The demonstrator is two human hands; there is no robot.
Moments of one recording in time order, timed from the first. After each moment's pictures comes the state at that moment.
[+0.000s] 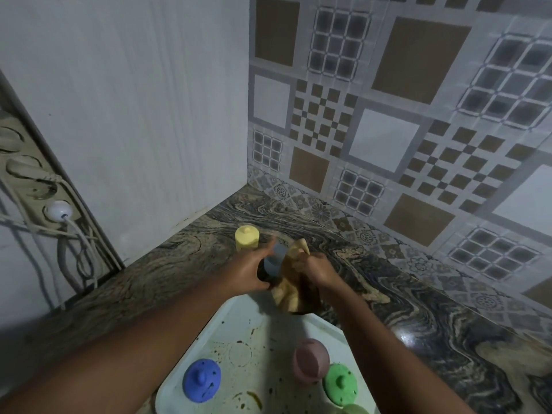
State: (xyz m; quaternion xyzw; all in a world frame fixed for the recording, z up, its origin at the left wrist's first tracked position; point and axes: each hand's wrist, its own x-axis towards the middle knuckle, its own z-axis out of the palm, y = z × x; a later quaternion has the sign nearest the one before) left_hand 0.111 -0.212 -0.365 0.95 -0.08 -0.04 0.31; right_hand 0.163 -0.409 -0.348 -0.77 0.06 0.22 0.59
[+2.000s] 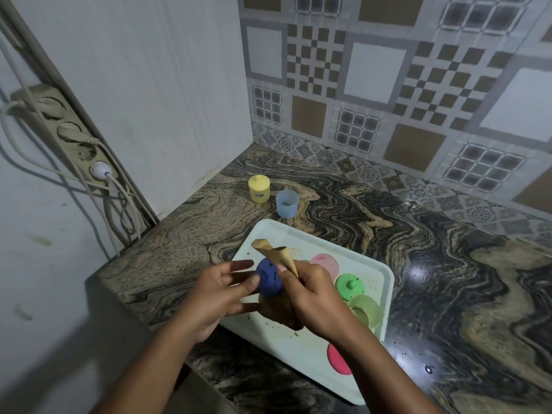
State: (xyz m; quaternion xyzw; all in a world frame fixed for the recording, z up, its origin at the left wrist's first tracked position) left_hand -0.132 -0.240 -0.292 0.60 0.22 -0.08 0.76; right_hand -0.092 -0.426 -0.283 -0.78 -0.18 0.14 0.58
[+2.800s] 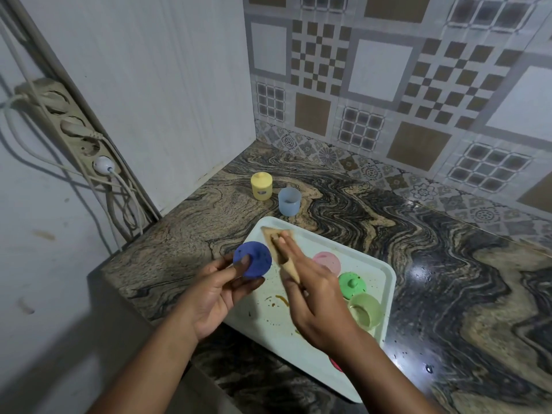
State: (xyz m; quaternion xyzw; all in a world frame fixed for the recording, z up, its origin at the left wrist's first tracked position) left_hand -0.126 -0.237 -0.292 0.44 0.21 -0.07 0.87; right_hand -0.099 -0.429 -0.293 -0.81 -0.31 -0.05 0.49
